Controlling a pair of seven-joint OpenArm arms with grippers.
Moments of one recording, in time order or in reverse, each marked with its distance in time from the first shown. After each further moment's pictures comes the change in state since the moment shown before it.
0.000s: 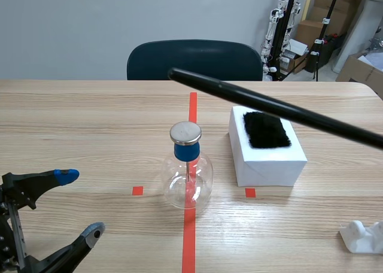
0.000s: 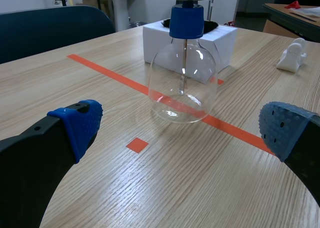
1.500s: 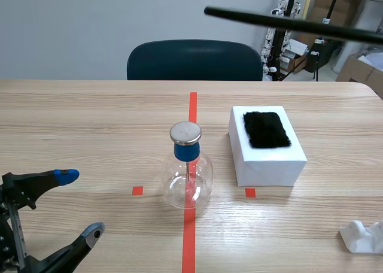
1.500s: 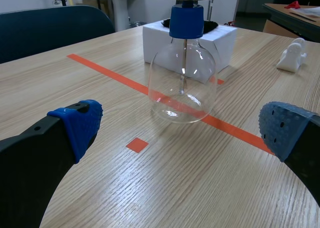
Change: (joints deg) left arm 0.0 0.0 0.0 0.0 0.0 0.0 0.0; right arm 11.2 16.3 -0.4 4.4 -3.6 -0.4 -26.7
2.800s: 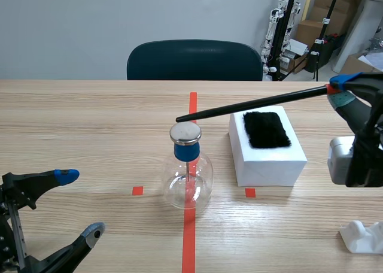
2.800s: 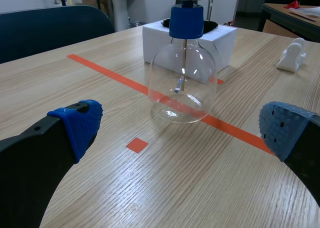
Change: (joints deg) left arm 0.0 0.0 0.0 0.0 0.0 0.0 0.0; right arm 17.4 7.8 -21.6 -9.7 -23.4 4.7 -9.8
